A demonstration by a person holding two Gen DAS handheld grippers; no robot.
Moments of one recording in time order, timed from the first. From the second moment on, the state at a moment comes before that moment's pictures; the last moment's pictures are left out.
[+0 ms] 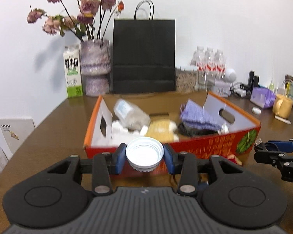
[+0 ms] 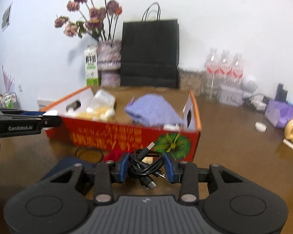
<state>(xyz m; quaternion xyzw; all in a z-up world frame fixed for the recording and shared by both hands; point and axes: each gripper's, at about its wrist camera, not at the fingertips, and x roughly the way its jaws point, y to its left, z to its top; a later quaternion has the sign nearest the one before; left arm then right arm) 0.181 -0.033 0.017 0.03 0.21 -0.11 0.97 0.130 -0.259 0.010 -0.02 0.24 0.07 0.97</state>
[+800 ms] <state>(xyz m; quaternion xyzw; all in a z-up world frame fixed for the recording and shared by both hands) 0.285 -0.050 0.025 0.02 0.20 -0.06 0.98 0.263 -0.215 0.028 -0.01 0.20 0.10 0.97</state>
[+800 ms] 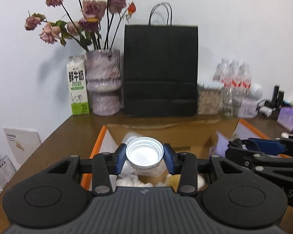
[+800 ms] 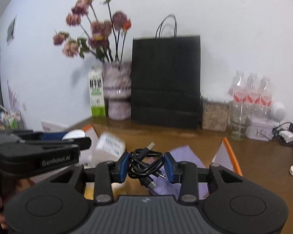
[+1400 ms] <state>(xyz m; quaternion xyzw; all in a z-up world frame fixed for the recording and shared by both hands) 0.273 -0.061 0.016 0.06 0.17 -0.04 0.98 0.252 -0.218 0.022 -0.01 0.20 0.09 0.98</state>
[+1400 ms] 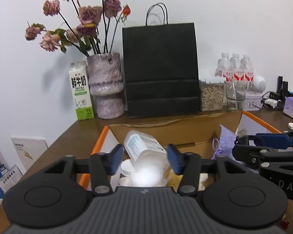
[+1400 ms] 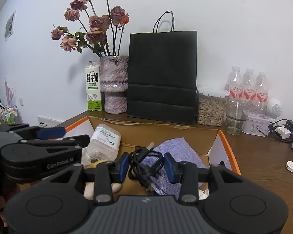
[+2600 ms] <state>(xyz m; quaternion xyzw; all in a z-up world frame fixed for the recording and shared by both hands) 0.254 -0.059 0.026 0.06 0.14 -0.03 0.99 0.223 -0.229 0.039 -0.01 0.16 0.06 0.99</state>
